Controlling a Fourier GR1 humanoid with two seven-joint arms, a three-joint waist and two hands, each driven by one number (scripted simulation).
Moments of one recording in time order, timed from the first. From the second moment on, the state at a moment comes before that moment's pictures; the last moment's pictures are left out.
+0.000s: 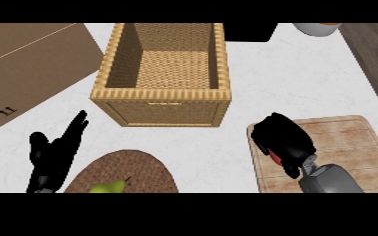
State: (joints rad) left arm 0.12 0.29 -0.06 -1.53 0.12 0.06 0.23; right arm -0.17 -0.36 0.40 -1.53 1.17 0.30 -0.16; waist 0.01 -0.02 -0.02
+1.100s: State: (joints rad) left arm 0.08 0.27 -0.08 -1.51 0.11 0.05 0.26; right arm -0.40 0.00 0.60 -1.85 1.02 -0.22 0.82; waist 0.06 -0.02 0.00
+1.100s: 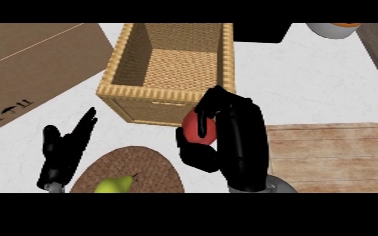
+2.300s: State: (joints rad) left arm 0.05 0.25 -0.10 -1.50 0.10 0.04 0.27; right arm -1.19 -0.01 0.42 -1.36 0.99 -0.24 1.20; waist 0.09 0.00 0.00
